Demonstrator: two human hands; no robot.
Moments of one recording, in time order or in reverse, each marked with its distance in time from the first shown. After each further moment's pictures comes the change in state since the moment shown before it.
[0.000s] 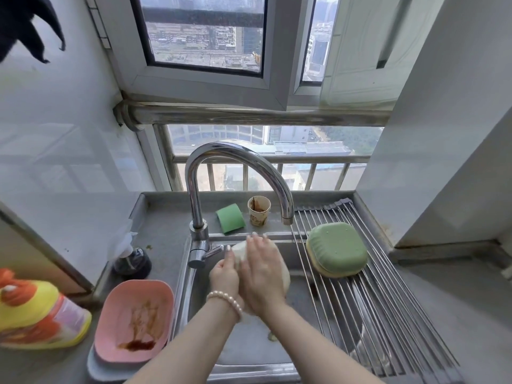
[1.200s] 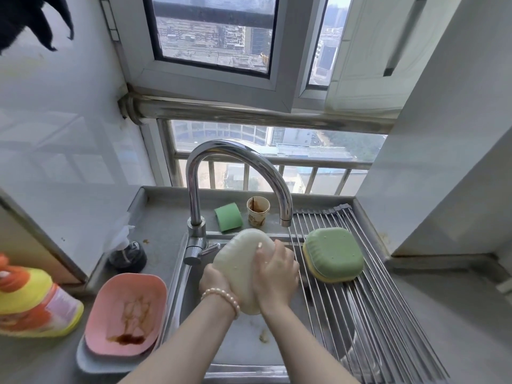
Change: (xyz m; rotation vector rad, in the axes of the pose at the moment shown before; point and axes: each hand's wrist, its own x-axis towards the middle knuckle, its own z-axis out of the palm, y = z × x) left_hand 0.019 -0.004 -0.002 -0.157 0.242 -0.259; right_hand 0.008 -0.012 -0.031 0.023 0.028 0.541
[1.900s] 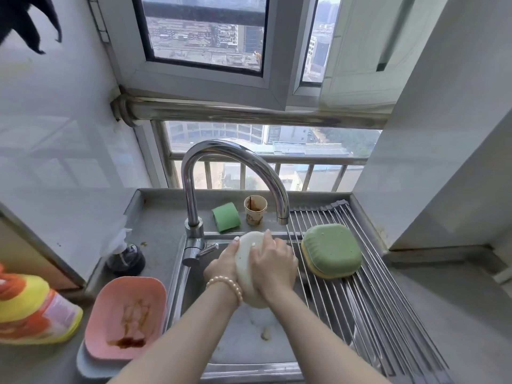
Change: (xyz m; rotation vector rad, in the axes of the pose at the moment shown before) left_hand -0.028 0.009 0.015 0.128 -0.045 0.114; right_hand 0.027 0.002 0.002 -0.383 -0.096 -0.152
